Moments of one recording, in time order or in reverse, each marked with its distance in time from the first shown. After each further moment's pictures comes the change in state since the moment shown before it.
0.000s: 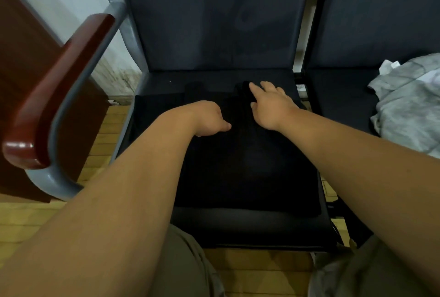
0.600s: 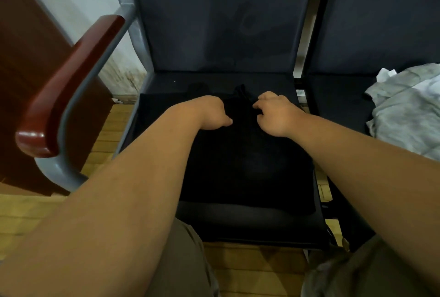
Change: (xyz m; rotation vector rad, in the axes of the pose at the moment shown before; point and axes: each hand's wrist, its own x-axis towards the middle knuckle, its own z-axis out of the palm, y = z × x) left_hand -0.004 0.004 -0.002 -0.031 0.077 0.018; right_hand -0.020 0.012 -0.007 -0.045 -0.047 -0.100
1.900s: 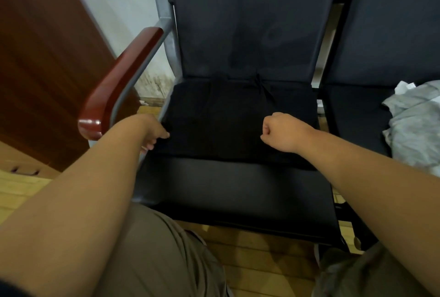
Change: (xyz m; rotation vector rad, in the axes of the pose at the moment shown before) left_hand -0.070 -0.170 -0.010 -0.356 0.044 -0.655; right_hand -0.045 -0.043 0.004 -0.057 -0.076 -0.069
